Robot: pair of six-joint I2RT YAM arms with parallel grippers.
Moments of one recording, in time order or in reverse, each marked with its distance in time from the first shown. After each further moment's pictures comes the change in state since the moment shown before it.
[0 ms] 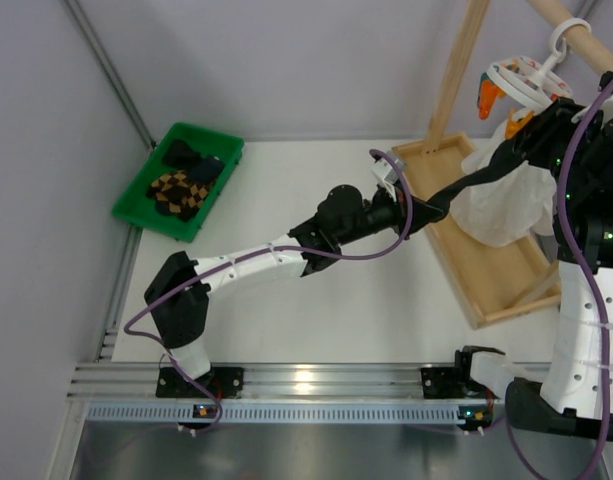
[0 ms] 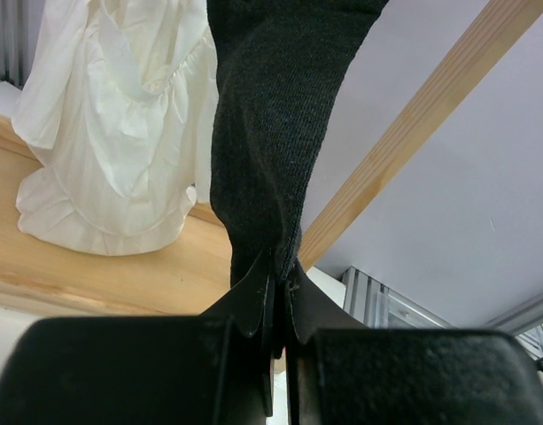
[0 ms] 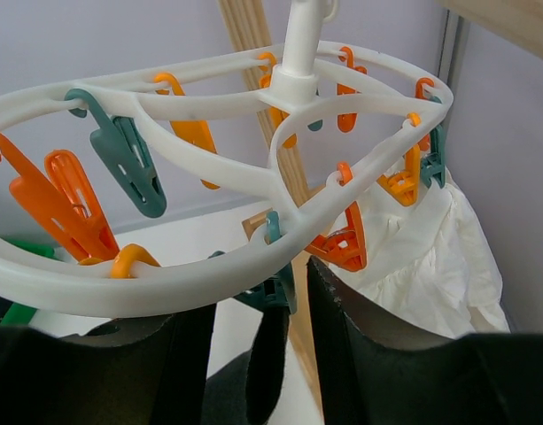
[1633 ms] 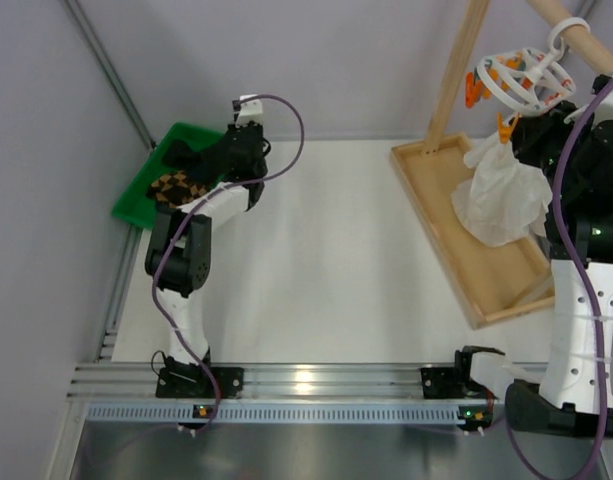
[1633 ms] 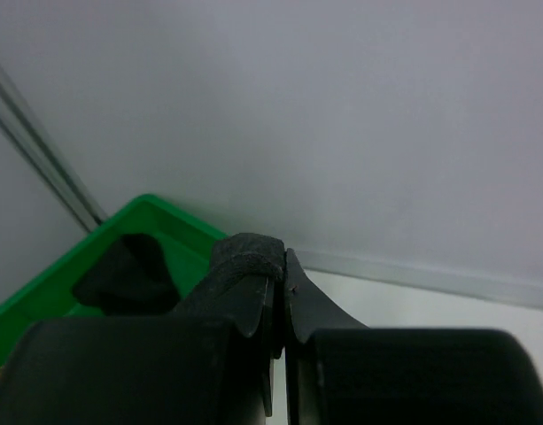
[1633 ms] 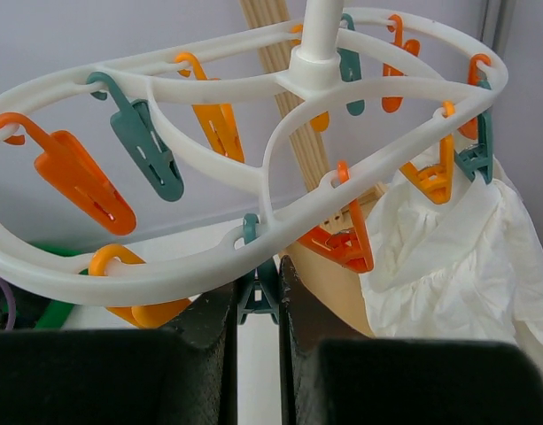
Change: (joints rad) left arm 0.695 0.250 0.044 0.145 -0.736 0.628; right arm 0.000 -0.012 -0.099 0.112 -0.040 0.070
